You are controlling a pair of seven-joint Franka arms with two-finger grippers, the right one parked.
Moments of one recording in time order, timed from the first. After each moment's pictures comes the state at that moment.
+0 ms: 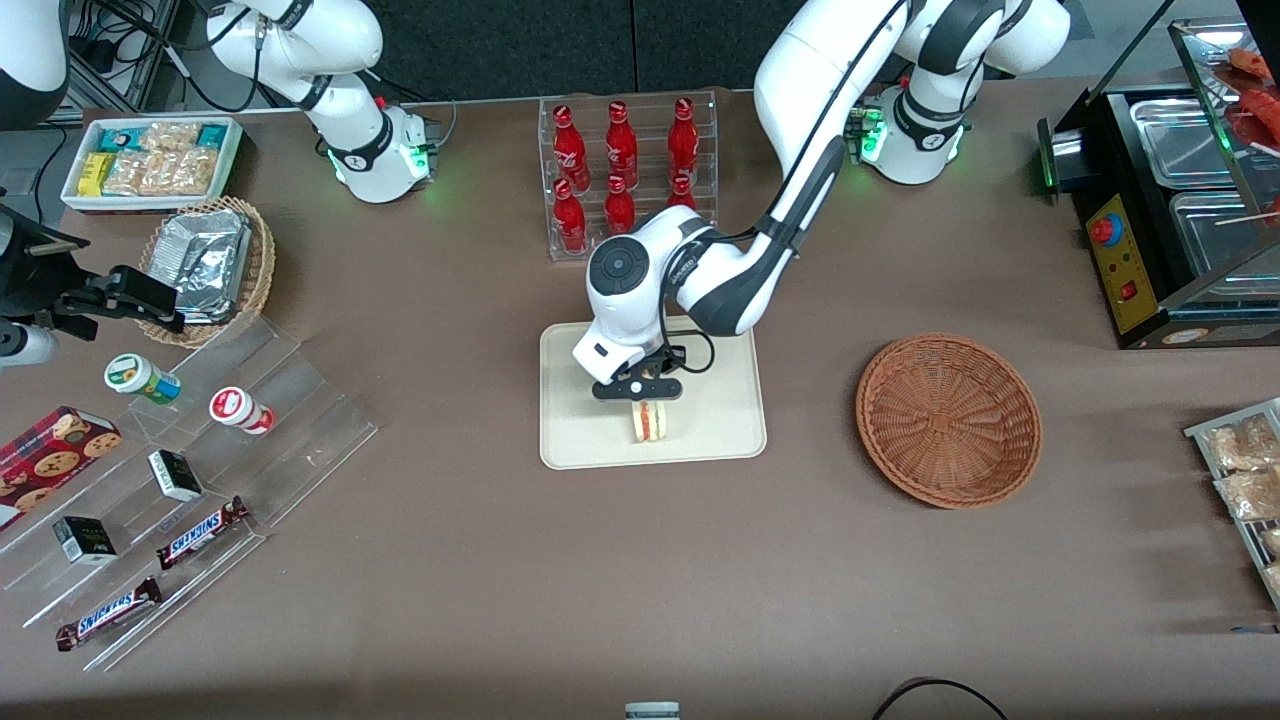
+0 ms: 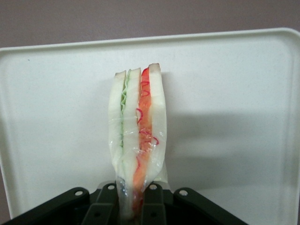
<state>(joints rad) -0.84 0.74 0.00 -1.43 0.04 2.13 -0.86</state>
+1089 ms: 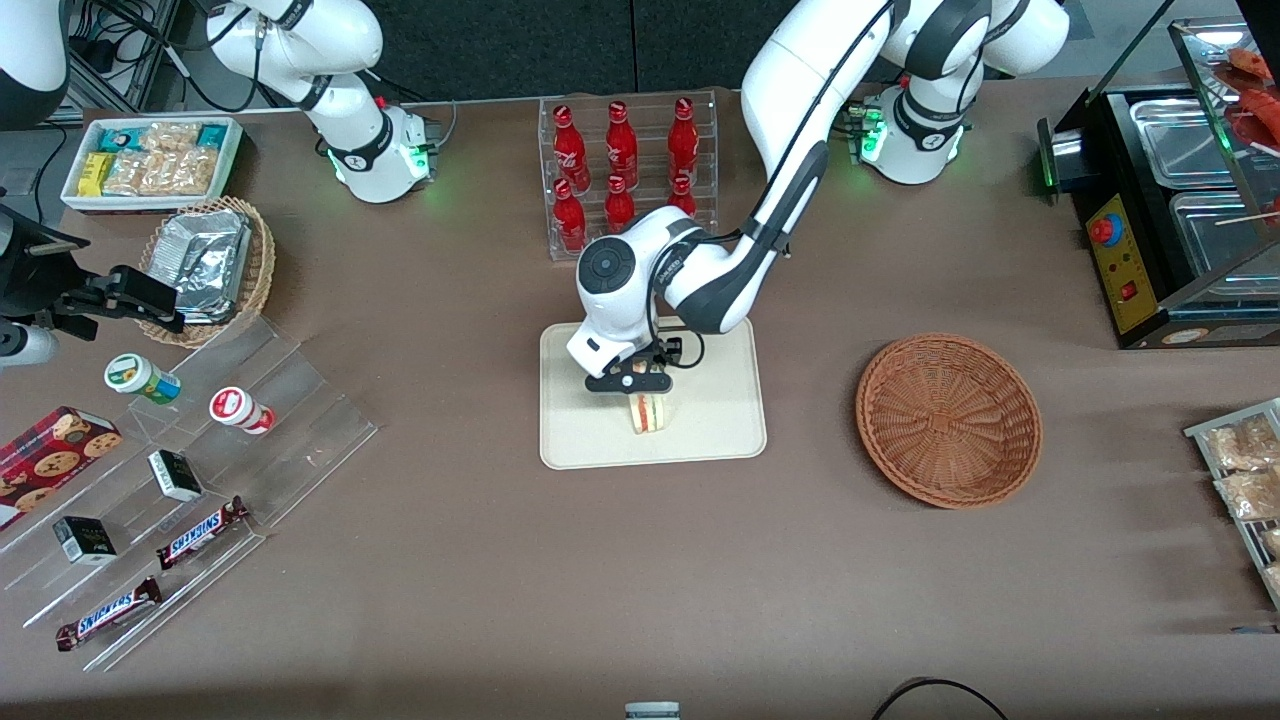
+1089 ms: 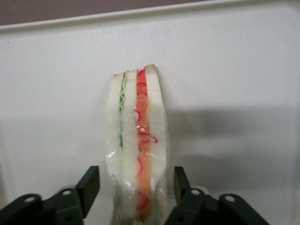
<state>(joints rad) -0.86 0.76 0.01 -1.43 0.04 2.12 -0.86</state>
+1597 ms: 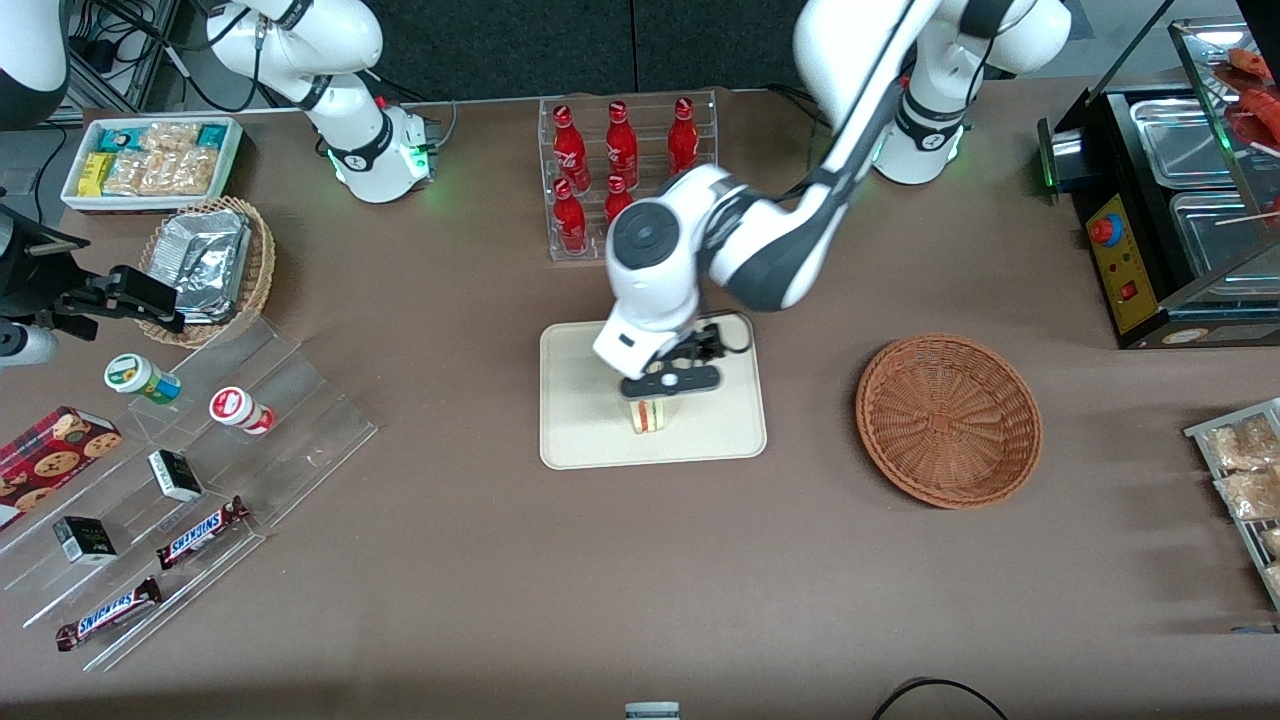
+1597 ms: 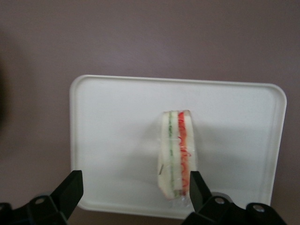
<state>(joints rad) -0.77 0.55 0.04 -1.39 0.04 1.89 -0.89</state>
